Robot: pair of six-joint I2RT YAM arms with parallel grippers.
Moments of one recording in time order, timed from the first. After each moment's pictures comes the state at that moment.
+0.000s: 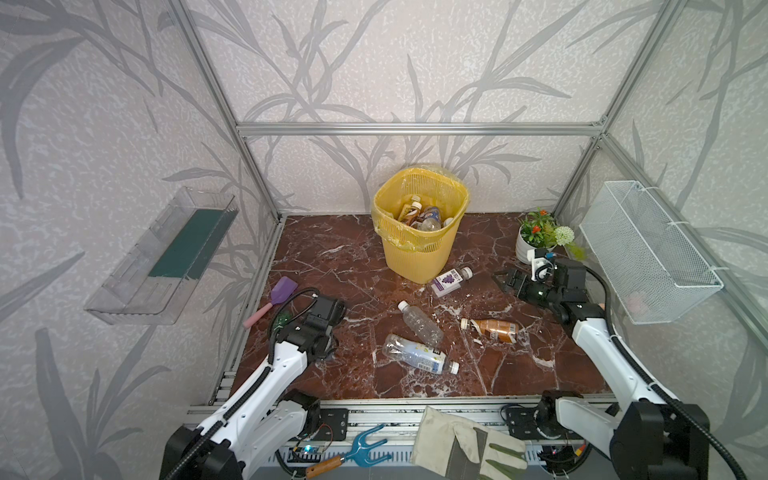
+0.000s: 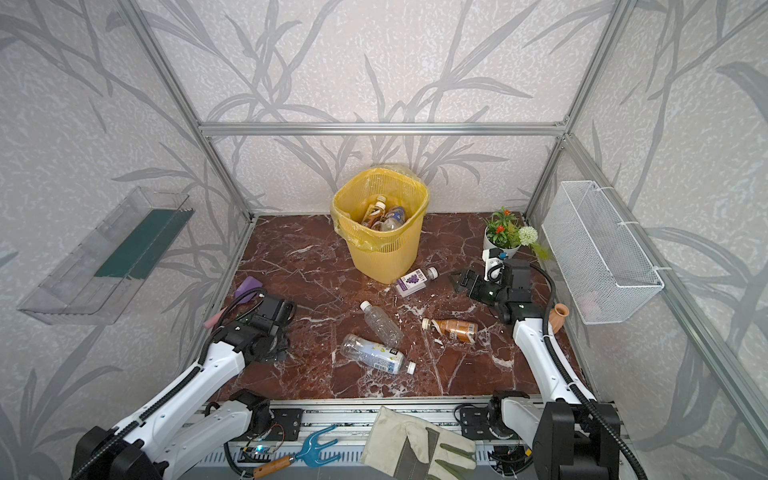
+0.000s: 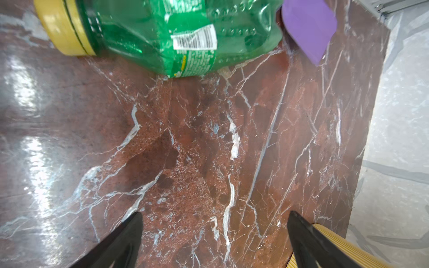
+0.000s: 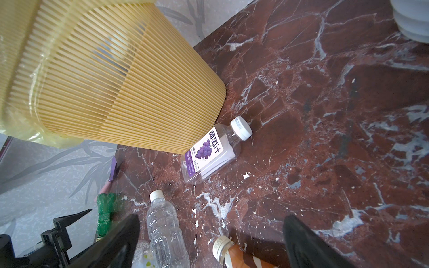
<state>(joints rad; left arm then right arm) -0.34 0.92 0.59 -0.81 -0.42 -1.96 -0.04 1.10 0.69 -0.23 -0.58 0.46</state>
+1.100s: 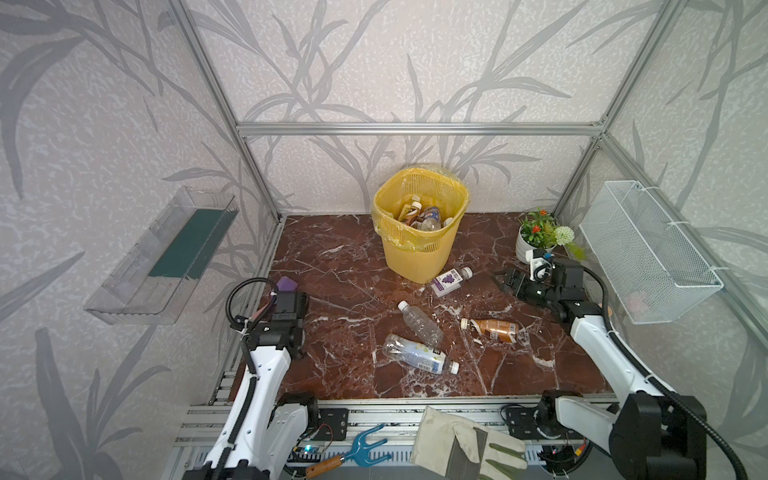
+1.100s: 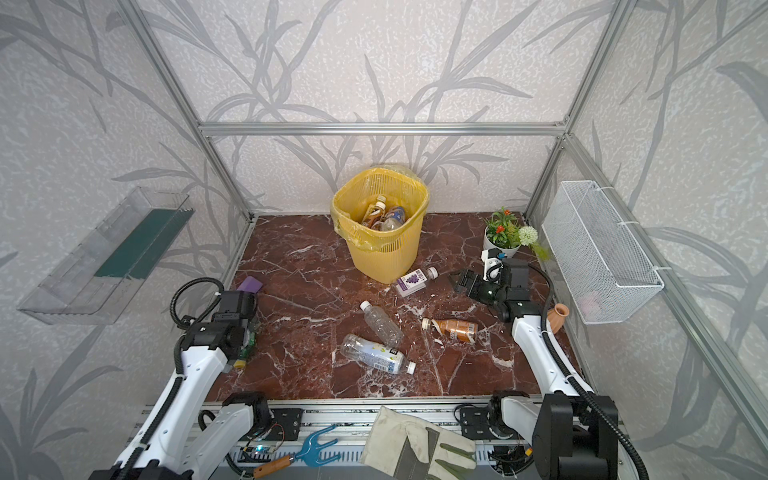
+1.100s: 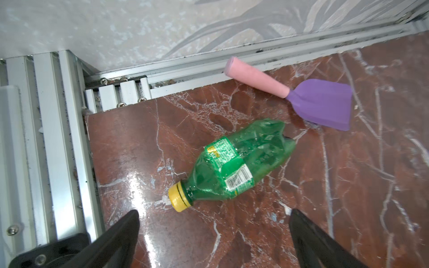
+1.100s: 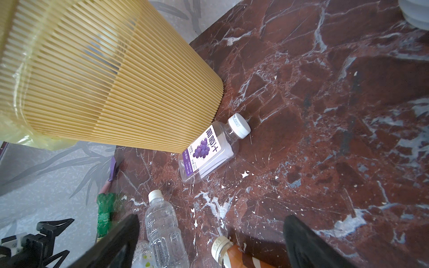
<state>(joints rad) 0.10 0.88 0.66 -0.98 -0.52 -1.14 -0.04 1.13 0.69 -0.22 -0.58 0.47</state>
